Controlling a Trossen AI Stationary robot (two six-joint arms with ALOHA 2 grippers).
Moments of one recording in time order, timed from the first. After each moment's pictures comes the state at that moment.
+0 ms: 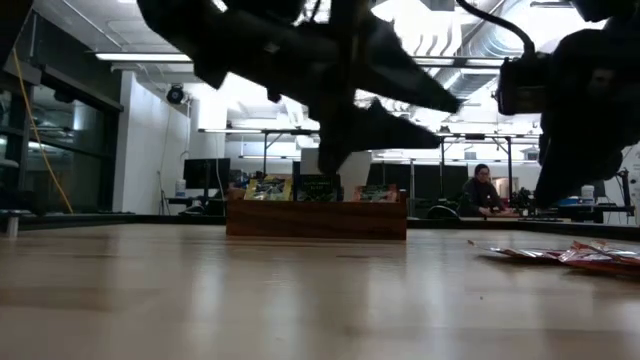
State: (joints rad) left arm -0.23 1.96 1.11 0.45 0.01 -0.58; right arm 0.46 1.33 0.57 -0.26 0.24 1.02
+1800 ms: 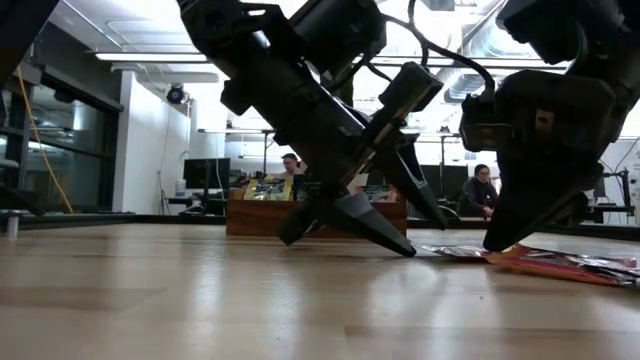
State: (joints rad) left arm -0.18 2.12 1.27 0.09 0.09 -1.13; right arm 0.40 1.60 0.57 0.10 0.18 1.01
